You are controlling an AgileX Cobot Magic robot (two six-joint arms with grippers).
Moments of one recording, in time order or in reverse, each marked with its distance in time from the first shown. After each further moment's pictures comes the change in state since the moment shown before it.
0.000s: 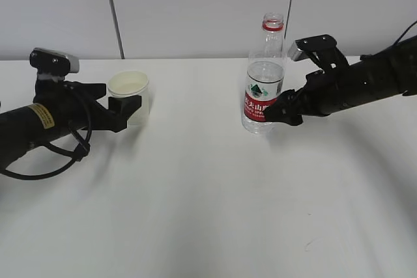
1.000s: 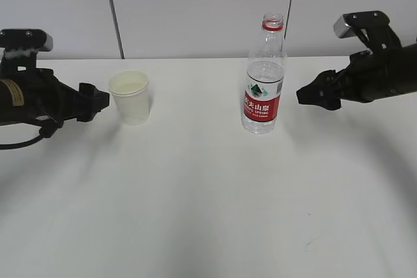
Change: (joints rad) left arm 0.000 -0.267 0.007 0.018 0.558 -0.226; right arm -0.094 -0.214 0.139 -0.004 0.007 0.022
